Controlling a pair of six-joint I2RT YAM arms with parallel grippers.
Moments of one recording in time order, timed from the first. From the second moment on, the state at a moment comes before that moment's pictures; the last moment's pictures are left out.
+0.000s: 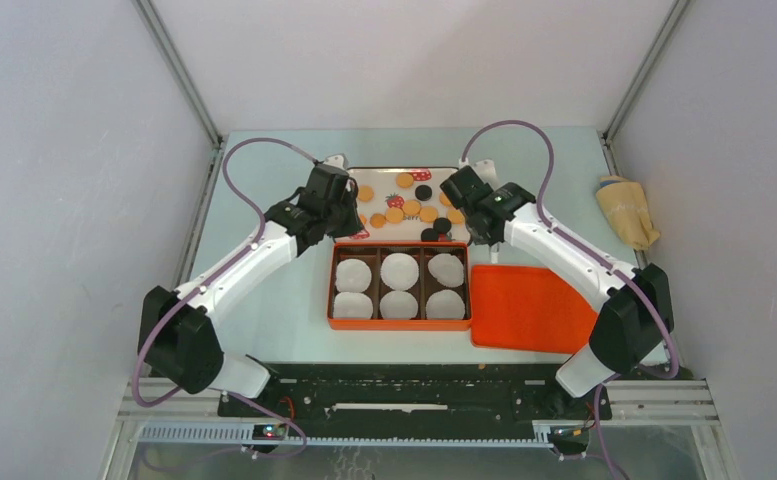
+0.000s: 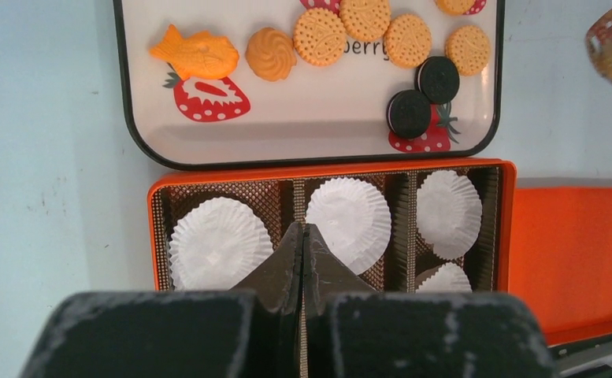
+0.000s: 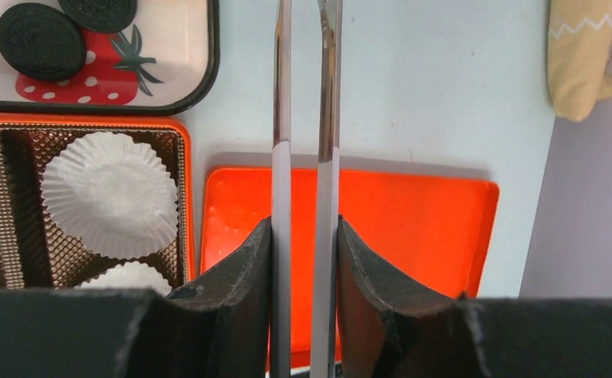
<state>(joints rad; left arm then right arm) -0.52 1.42 1.16 -0.50 -0.10 -0.57 0.64 1.58 1.42 -1.00 0.60 0.39</state>
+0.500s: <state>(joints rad) -0.52 1.42 1.18 -0.51 -0.18 -0.57 0.66 1.57 1.32 -0.69 0.52 0.23</state>
